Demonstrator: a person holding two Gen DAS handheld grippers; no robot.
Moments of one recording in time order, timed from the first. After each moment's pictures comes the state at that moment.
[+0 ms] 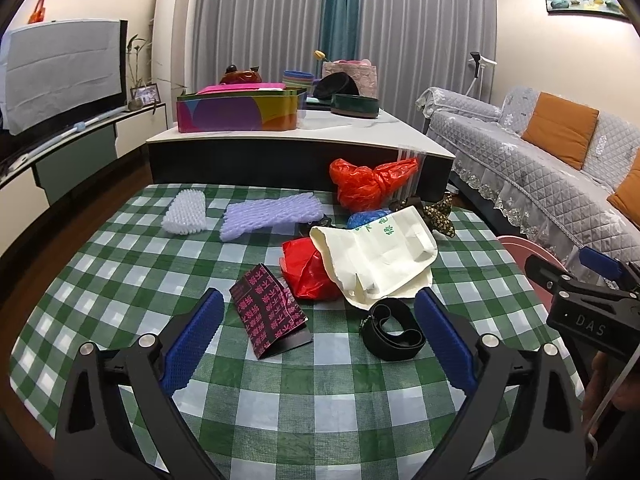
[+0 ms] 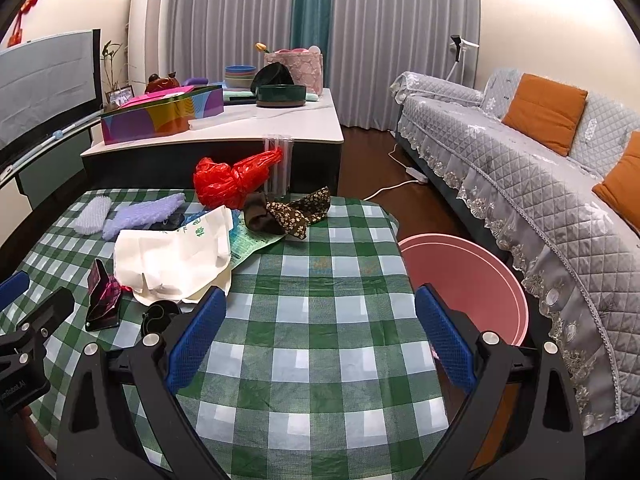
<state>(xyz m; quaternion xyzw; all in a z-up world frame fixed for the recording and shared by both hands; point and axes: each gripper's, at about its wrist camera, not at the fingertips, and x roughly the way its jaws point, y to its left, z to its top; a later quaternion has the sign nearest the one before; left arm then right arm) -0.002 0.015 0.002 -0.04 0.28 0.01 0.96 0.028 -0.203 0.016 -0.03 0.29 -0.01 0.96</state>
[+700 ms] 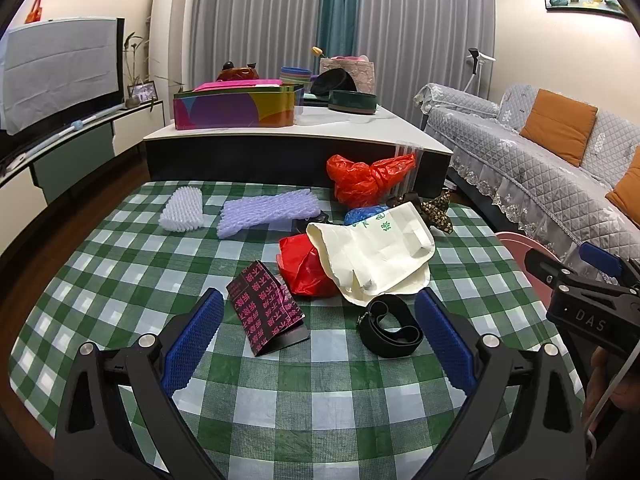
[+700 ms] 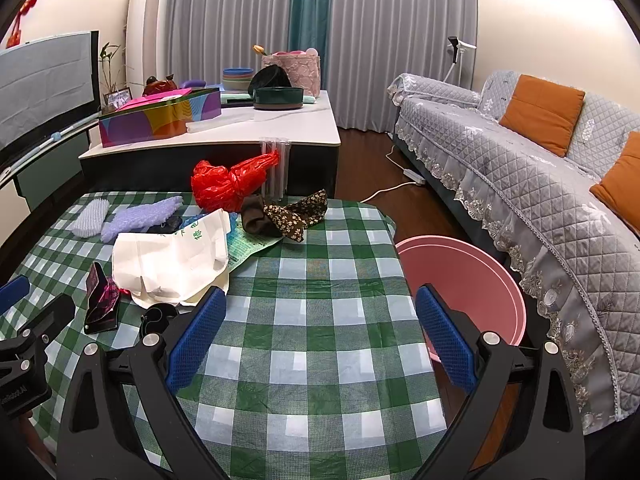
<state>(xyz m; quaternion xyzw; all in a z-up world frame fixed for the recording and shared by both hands) -0.002 0.013 0.000 -0.04 0.28 0.01 0.96 0.028 -0.203 0.017 -0.03 0.29 -0.01 0.96</state>
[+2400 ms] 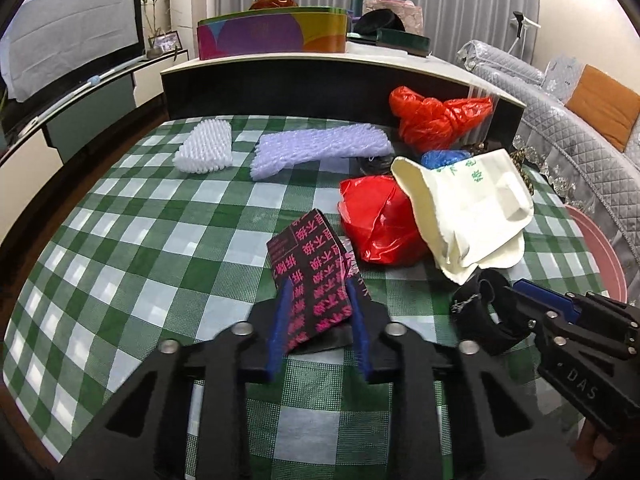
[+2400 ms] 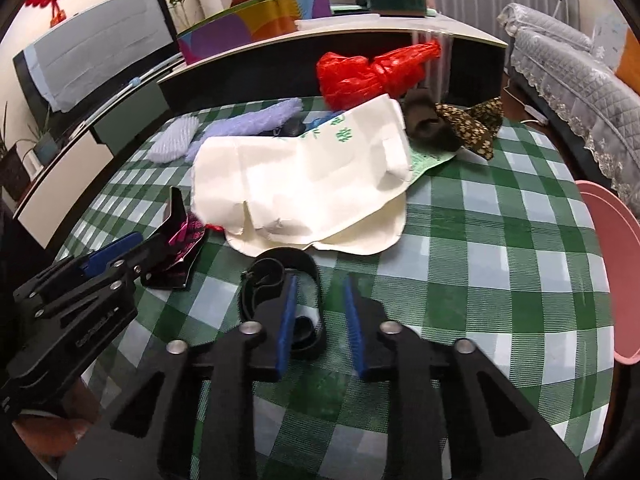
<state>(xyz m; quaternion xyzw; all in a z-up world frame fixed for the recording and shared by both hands) 0.054 0.047 -0.052 -0.04 0.38 0.07 0.92 0.080 -0.122 -0.056 0.00 0.42 0.19 0.89</state>
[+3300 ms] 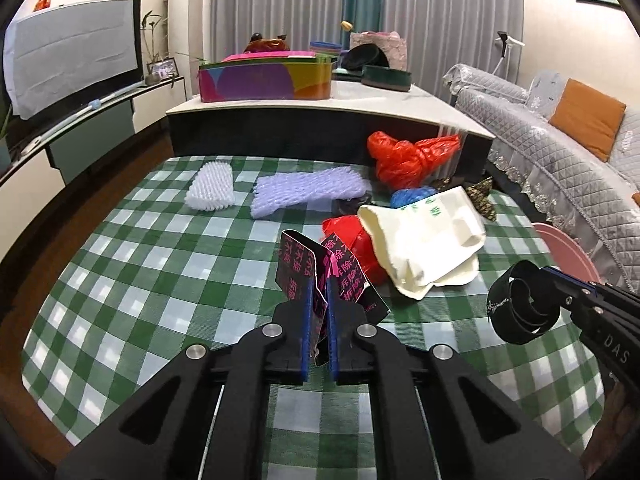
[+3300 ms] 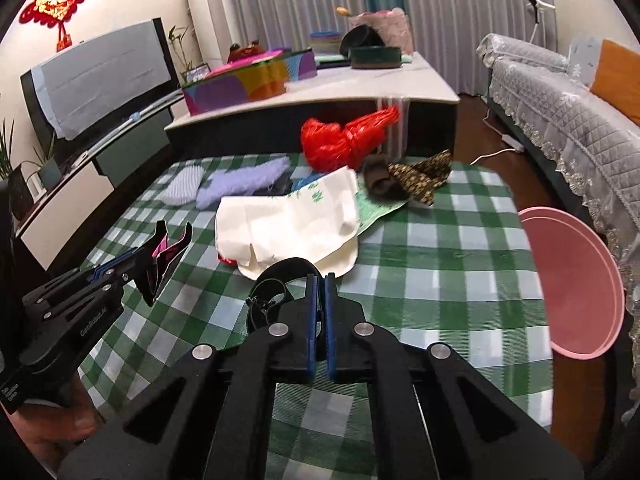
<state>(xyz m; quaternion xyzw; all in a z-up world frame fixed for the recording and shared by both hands) 0.019 0.036 -0.006 -0.04 0.33 0.05 0.94 0.040 -0.161 0.001 0.02 0.35 0.16 0.92</state>
